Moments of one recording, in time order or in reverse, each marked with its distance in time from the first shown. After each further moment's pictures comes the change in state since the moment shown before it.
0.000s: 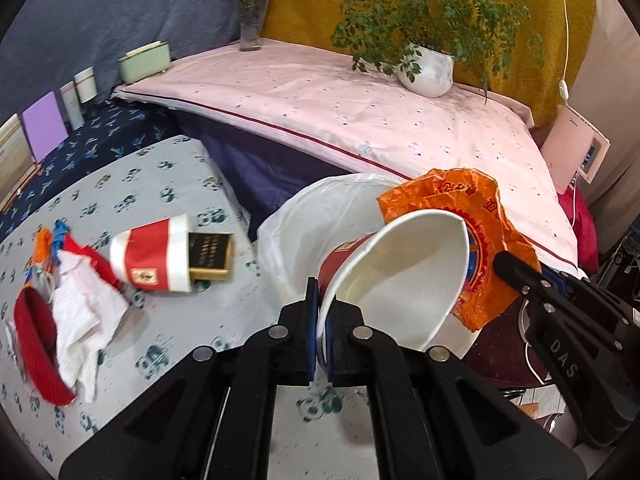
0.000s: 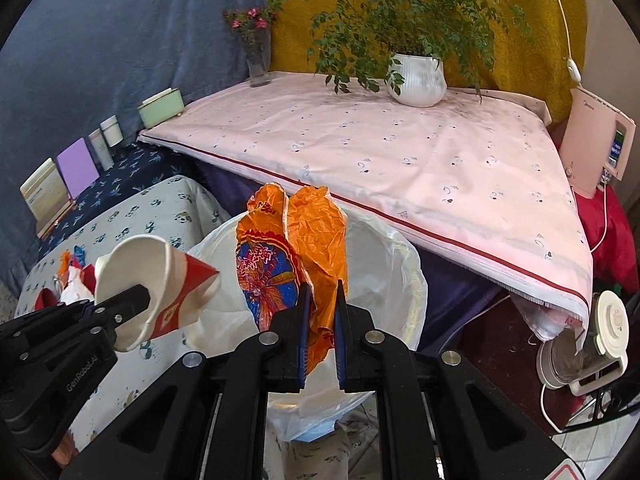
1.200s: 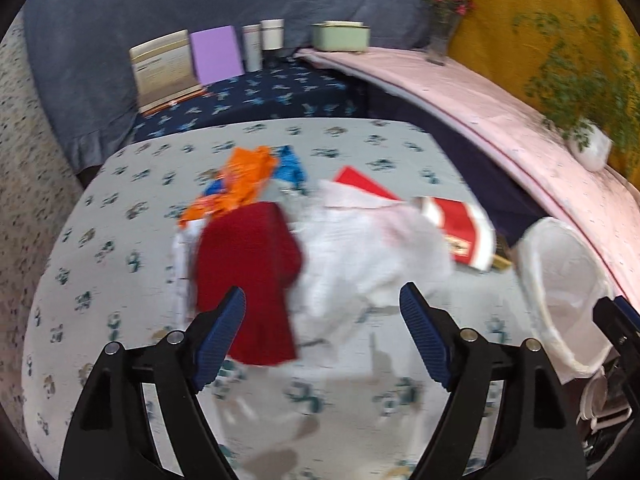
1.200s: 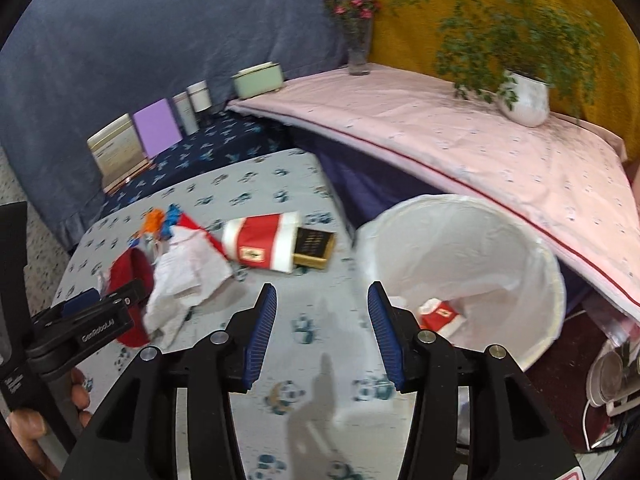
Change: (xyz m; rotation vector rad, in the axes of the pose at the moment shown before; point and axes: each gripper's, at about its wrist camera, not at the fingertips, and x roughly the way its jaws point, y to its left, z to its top) left arm -0.075 0.209 -0.068 -0.374 -0.014 0.407; right arm -0.020 0.151 -0.025 -0.164 0.035 0.225
